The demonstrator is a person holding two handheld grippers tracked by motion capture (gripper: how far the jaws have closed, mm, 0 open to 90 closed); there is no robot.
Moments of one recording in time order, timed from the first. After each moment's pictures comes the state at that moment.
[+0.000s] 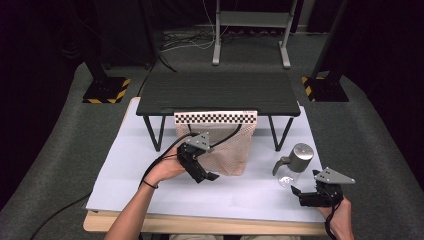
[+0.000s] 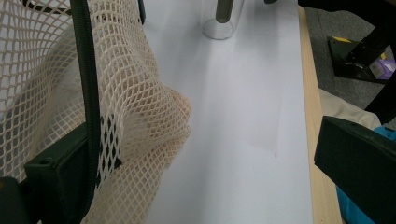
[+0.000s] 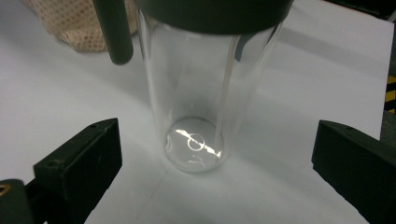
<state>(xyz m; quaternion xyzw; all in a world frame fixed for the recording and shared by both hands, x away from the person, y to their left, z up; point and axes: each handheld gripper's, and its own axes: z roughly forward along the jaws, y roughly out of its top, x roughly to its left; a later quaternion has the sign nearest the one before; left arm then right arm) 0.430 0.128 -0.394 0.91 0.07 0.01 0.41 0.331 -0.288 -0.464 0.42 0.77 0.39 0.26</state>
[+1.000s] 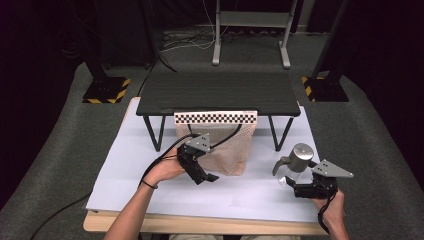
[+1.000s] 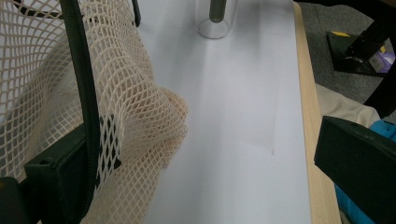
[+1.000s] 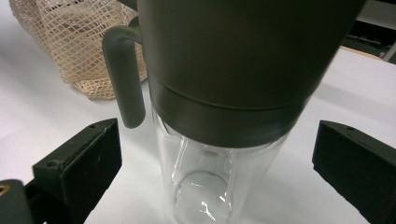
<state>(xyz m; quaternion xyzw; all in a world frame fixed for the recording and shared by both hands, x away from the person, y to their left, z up) 0.425 0.128 -0.391 0.91 0.06 0.02 0.41 0.347 -0.273 -0.453 0.40 0.75 0.44 0.27</state>
